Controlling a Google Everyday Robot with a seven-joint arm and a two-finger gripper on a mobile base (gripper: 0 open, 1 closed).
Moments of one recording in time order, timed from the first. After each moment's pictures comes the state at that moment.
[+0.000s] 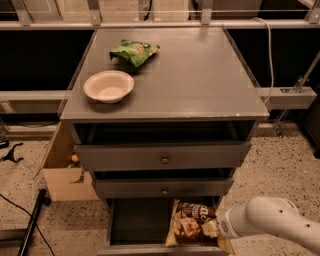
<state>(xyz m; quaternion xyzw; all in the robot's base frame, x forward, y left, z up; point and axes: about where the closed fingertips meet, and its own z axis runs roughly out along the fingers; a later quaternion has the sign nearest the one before) 0.406 -0.165 0.466 -0.19 0.95 0.21 0.14</state>
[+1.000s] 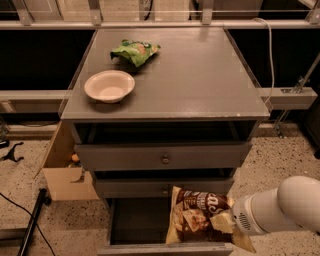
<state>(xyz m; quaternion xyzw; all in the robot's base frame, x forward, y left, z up) 0.366 -0.161 0.632 -0.23 0.94 0.21 0.17</state>
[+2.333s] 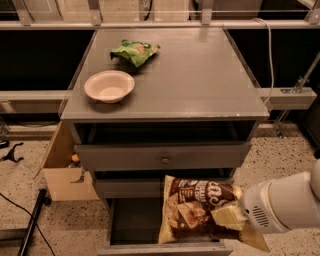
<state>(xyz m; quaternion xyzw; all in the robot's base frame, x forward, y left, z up) 0.340 -0.136 0.744 -0.27 0.92 0.22 0.19</state>
